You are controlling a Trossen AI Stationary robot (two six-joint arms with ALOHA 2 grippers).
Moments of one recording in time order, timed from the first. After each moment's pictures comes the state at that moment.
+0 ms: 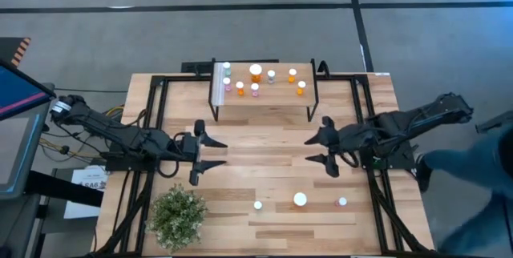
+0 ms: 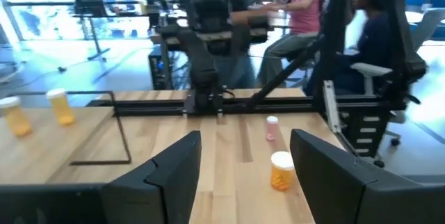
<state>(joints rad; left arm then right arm) -0.38 0.95 0.66 0.20 -0.36 -0.04 0.30 0.99 0.93 -0.57 0.23 0.32</state>
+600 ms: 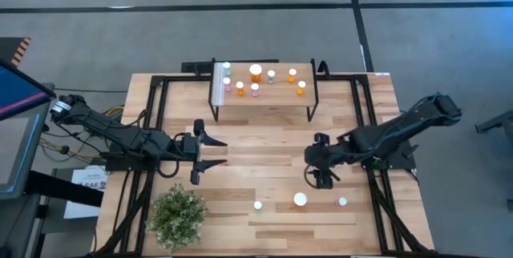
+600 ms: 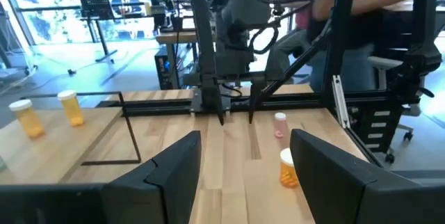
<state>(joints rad) -0.38 0.95 0.66 0.20 -0.38 -0.01 0.33 1.24 0.91 -0.71 0.13 0.38</state>
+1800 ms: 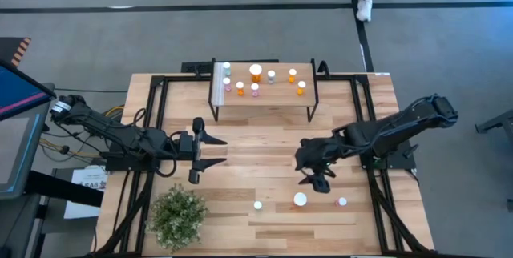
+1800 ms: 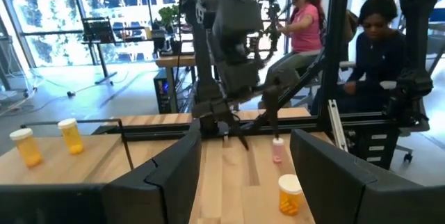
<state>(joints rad) -0.38 0.95 0.66 0.30 -0.37 0.03 0.28 1.31 1.03 -0.59 -0.15 0.29</state>
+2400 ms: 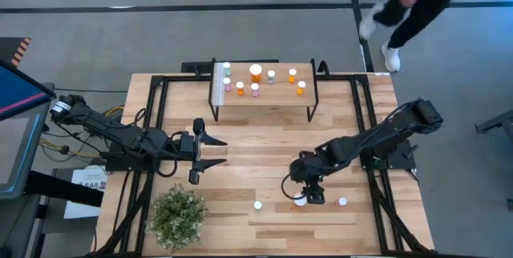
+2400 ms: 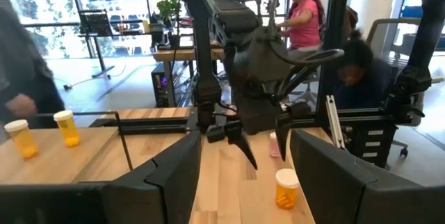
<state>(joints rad) -0.38 0.95 0.66 0.27 -0.37 0.01 0.35 1.51 1.06 -0.66 -0.16 0.37</state>
